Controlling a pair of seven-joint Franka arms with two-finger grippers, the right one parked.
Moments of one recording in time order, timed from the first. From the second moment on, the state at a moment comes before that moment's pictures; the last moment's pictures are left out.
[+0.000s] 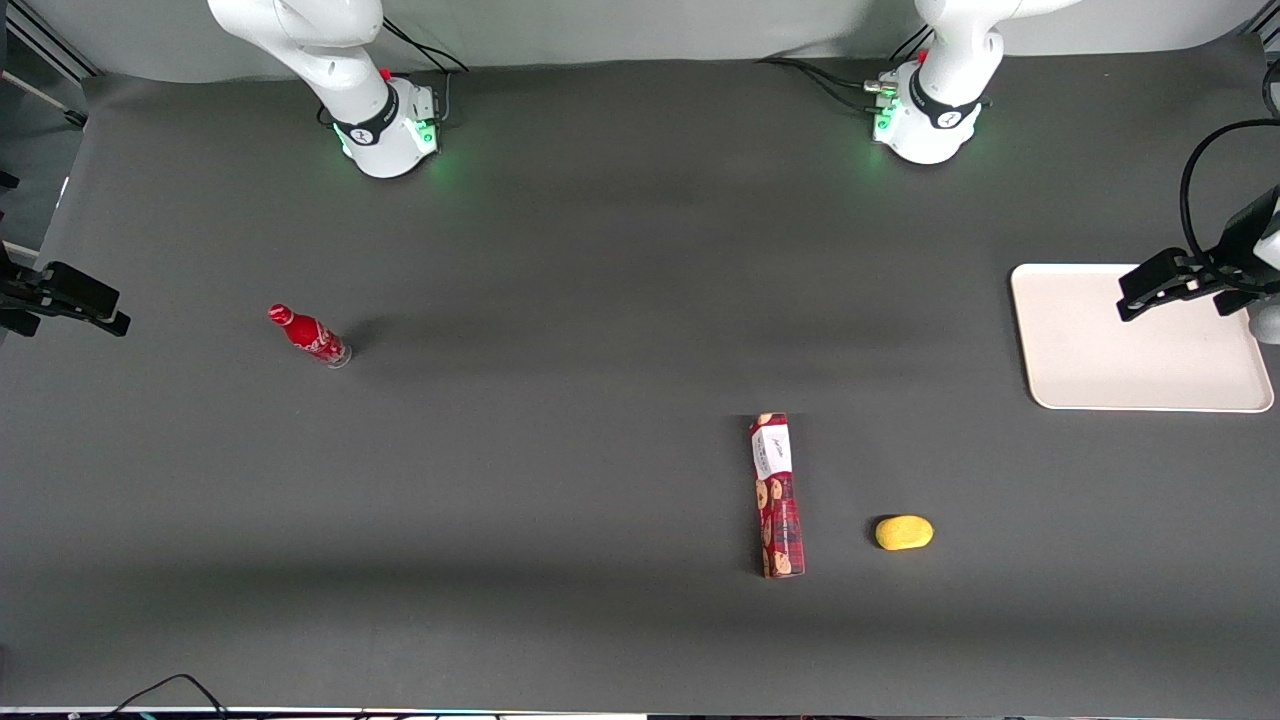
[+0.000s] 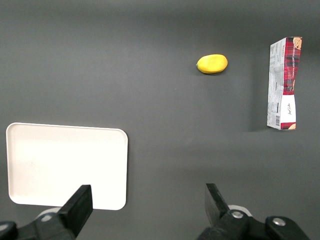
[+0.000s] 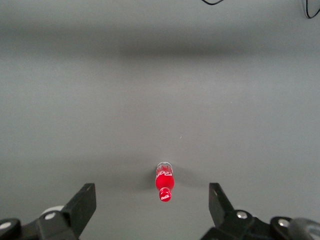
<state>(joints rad) 0.15 0.04 -0.17 -1.55 0.02 1.62 -0.06</state>
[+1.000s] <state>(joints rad) 0.04 0.29 -0.24 -1.48 -0.06 1.73 -0.15</state>
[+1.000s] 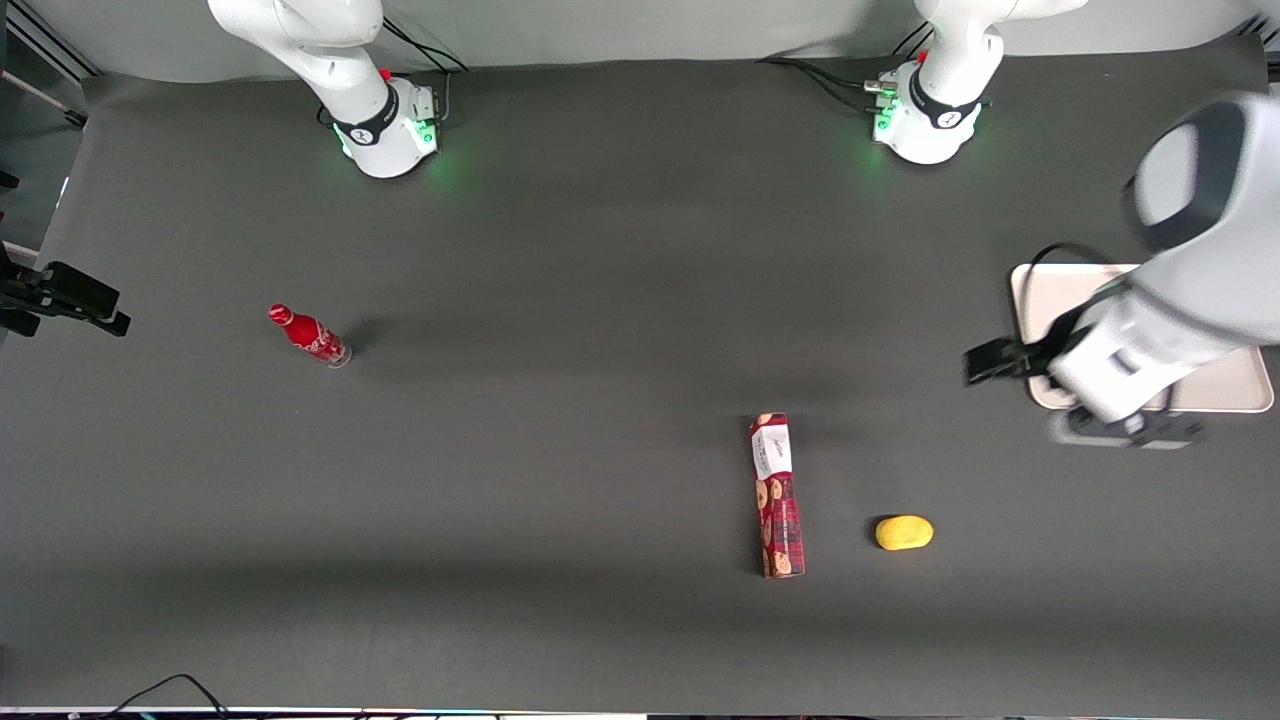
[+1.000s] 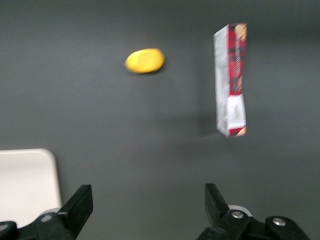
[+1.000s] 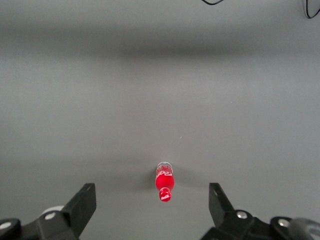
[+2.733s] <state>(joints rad) -0.35 0.94 -0.12 -1.24 0.09 2.27 -0.53</state>
